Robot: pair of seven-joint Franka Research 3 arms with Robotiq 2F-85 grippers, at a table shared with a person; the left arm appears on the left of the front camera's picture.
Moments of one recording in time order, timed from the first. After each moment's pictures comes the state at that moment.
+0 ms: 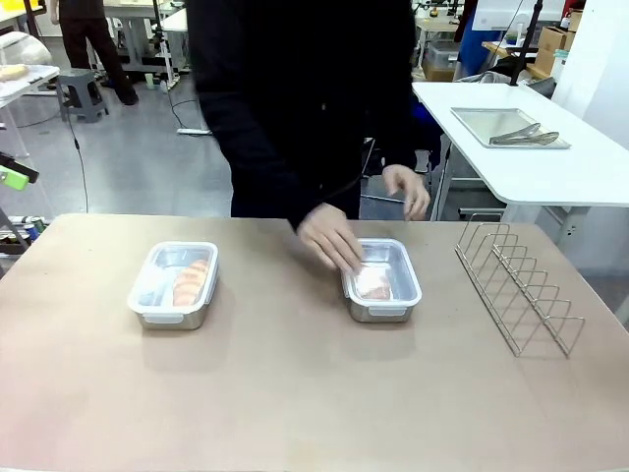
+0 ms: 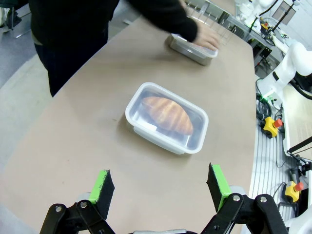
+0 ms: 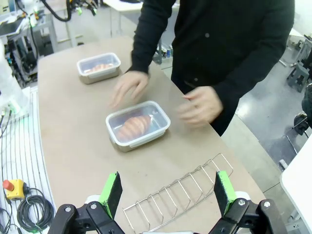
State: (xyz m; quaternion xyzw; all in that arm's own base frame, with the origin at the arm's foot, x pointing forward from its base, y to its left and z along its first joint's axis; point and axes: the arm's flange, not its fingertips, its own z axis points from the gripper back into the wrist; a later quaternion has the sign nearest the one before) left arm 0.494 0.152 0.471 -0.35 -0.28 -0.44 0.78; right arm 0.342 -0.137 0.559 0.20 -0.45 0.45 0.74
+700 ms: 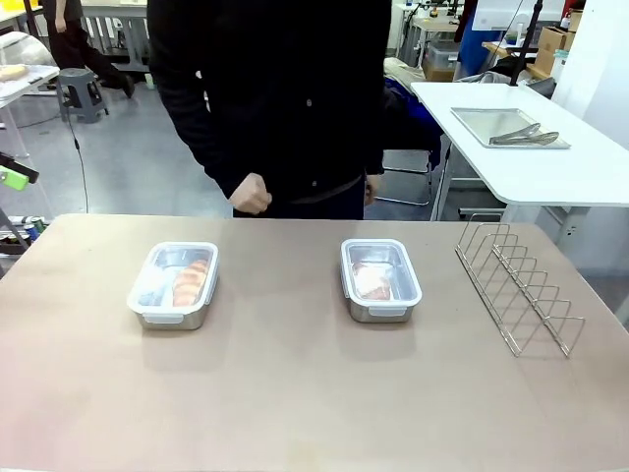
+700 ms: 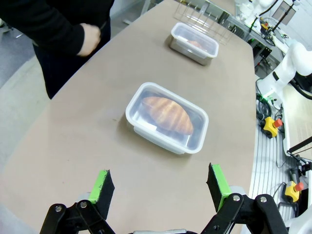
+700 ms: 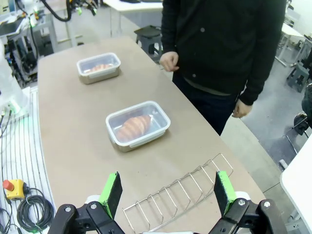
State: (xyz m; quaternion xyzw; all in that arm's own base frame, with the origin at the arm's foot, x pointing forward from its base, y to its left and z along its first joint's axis) left arm 0.494 0.152 0.471 -0.35 -0.28 -0.44 0.78; right arm 0.342 -0.137 0.559 0.20 -0.45 0.45 0.74
